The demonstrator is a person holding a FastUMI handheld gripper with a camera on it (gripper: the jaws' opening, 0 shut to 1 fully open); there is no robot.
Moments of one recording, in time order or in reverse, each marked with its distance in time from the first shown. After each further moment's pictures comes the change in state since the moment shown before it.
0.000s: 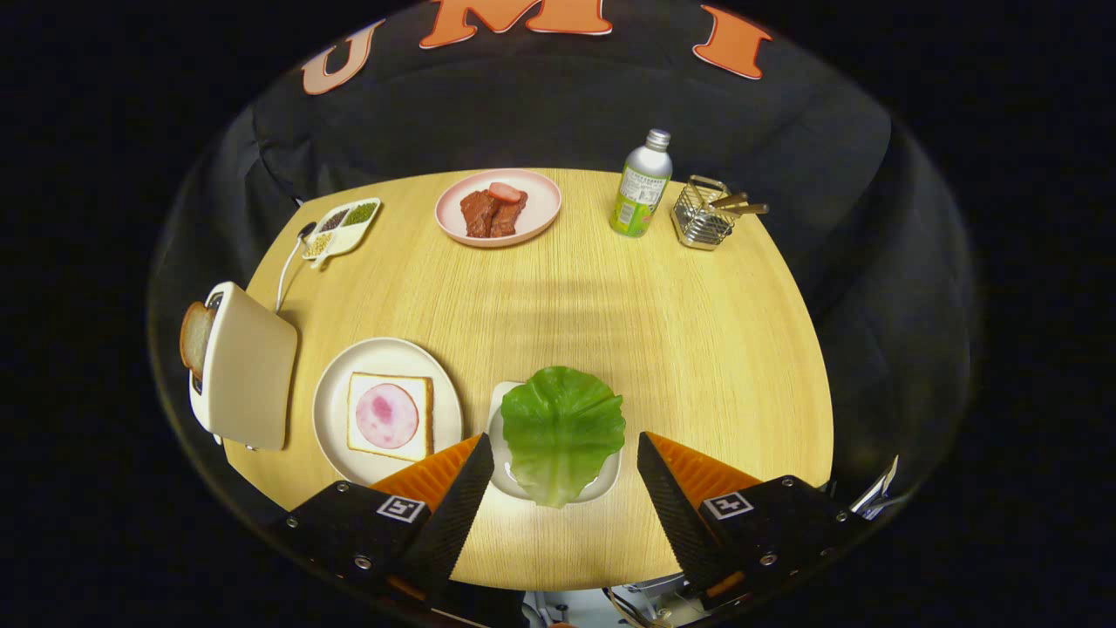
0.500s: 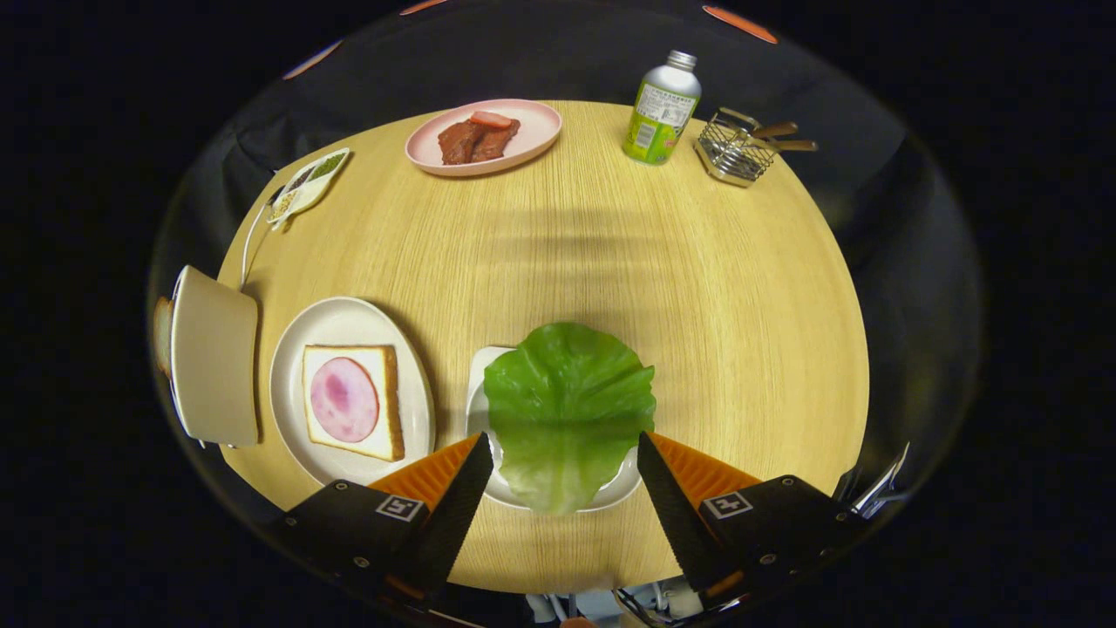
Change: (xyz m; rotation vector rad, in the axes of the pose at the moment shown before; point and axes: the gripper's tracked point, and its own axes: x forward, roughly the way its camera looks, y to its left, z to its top) arm 0.067 0.007 -0.032 0.026 0.182 0.024
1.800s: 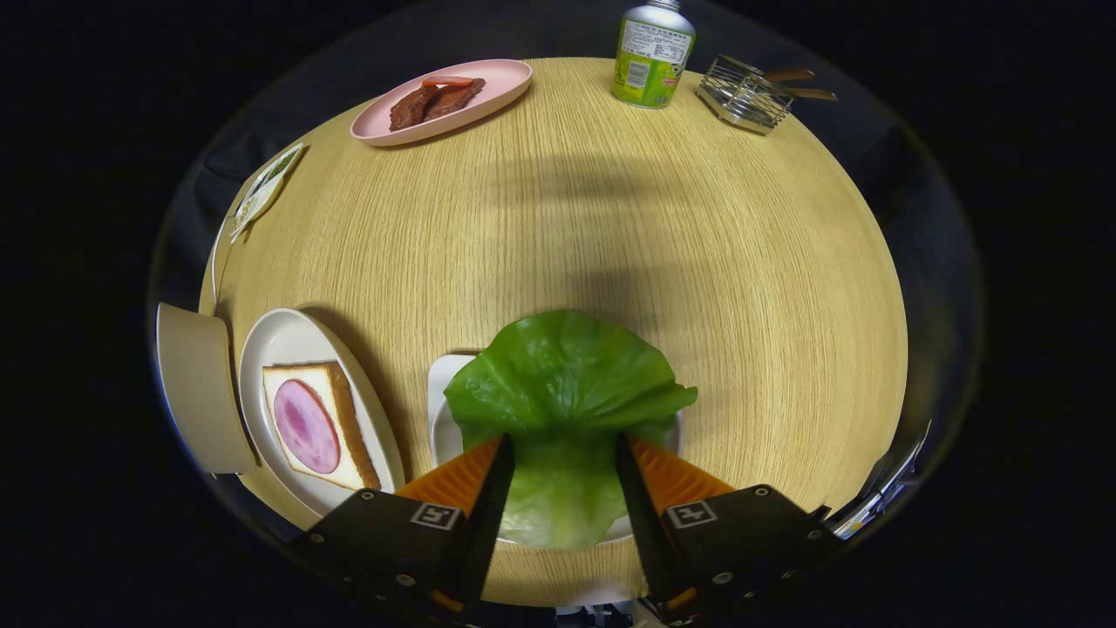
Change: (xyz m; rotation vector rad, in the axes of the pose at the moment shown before) arm 0.047 -0.001 0.000 0.095 0.097 0.035
